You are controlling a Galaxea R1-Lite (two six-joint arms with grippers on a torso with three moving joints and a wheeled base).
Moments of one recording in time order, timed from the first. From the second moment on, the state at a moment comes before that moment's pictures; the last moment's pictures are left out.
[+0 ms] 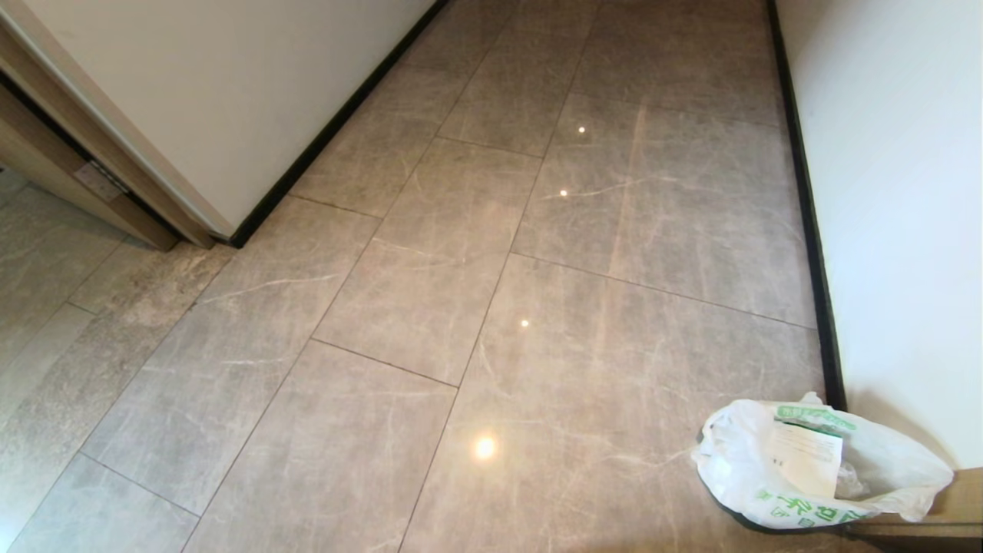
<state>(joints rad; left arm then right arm) 0.00 0.00 0.00 0.00 0.00 -0.01 -0.01 0.00 0.00 -0.01 0.00 0.00</state>
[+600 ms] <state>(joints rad) 0.00 0.00 0.00 0.00 0.00 -0.01 -0.01 0.00 0.00 -0.01 0.00 0.00</state>
